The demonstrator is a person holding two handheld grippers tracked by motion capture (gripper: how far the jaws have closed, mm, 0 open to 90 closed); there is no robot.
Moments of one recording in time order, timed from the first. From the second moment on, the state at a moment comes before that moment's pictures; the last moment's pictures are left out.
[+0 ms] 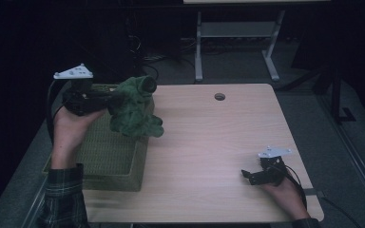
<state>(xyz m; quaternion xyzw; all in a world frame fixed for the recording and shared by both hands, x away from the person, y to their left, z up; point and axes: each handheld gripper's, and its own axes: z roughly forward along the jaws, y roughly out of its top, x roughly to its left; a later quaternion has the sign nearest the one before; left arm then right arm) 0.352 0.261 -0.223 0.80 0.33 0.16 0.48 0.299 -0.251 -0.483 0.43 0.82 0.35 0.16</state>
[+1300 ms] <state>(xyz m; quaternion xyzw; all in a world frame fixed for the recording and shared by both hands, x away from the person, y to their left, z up) 0.344 0.098 -0.306 0.83 0.28 0.08 0.47 0.299 -0.251 -0.483 0.43 0.82 0.35 0.16</state>
